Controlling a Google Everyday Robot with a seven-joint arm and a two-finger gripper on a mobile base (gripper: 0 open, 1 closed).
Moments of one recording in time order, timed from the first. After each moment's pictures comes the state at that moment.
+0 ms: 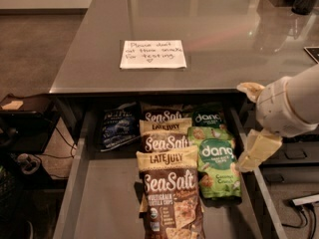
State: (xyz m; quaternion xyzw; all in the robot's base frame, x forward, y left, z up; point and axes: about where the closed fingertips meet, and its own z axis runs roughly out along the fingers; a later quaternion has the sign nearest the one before) arm 0.440 -0.180 0.851 -0.63 0.73 0.02 0.26
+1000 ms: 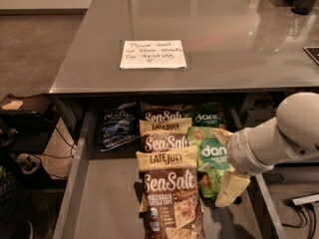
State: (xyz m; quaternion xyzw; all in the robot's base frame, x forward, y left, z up) arm 0.416 -0.143 0.722 -0.68 0.69 0.10 0.24
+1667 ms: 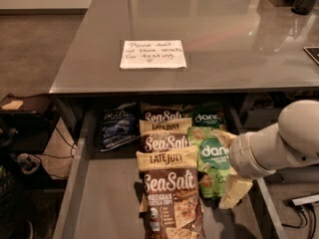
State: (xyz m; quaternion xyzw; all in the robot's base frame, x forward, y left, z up) arm 0.416 -0.151 0.713 -0.69 0.67 0.08 0.24
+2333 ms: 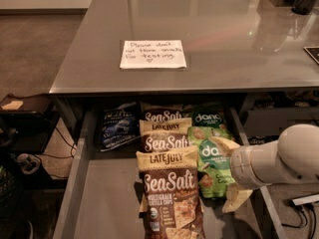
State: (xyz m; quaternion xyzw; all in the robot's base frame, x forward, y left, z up) arm 0.419 -0.159 0.680 -0.74 0.61 0.03 0.28
